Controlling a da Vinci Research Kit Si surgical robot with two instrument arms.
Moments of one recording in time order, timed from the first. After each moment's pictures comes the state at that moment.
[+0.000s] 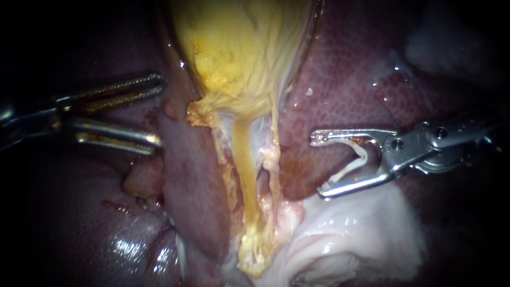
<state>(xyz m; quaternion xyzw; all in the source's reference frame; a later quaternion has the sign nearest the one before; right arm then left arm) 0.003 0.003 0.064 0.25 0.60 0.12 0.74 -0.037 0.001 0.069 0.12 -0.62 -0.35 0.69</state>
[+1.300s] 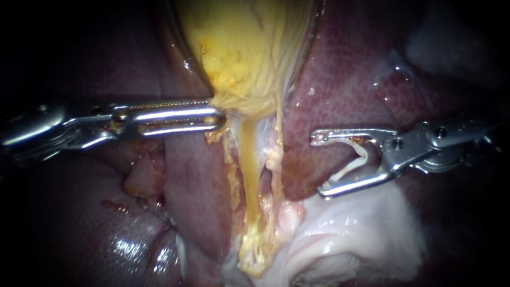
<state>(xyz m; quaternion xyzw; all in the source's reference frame) 0.003 0.003 0.064 0.26 0.61 0.12 0.74 -0.041 -0.001 0.072 0.16 -0.59 -0.37 0.70</state>
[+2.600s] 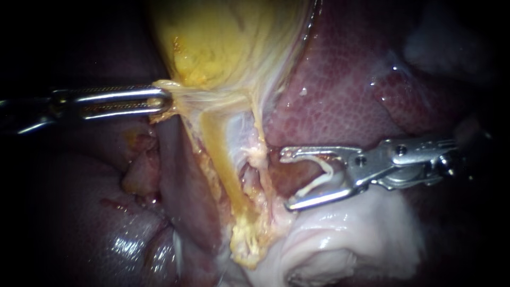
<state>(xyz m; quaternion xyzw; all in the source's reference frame) 0.010 -0.002 0.071 0.29 0.59 0.15 0.73 -0.034 0.001 0.065 0.15 -0.59 -0.39 0.69</state>
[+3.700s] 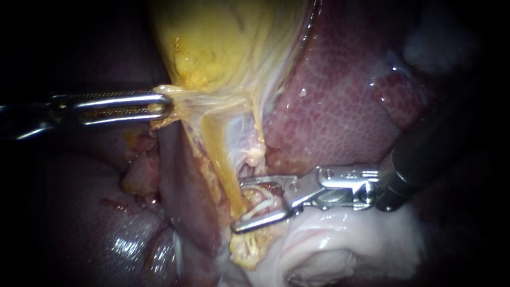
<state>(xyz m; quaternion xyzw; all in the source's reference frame) 0.016 -0.006 0.079 0.36 0.58 0.15 0.72 -0.034 0.001 0.064 0.15 -0.59 -0.39 0.69</state>
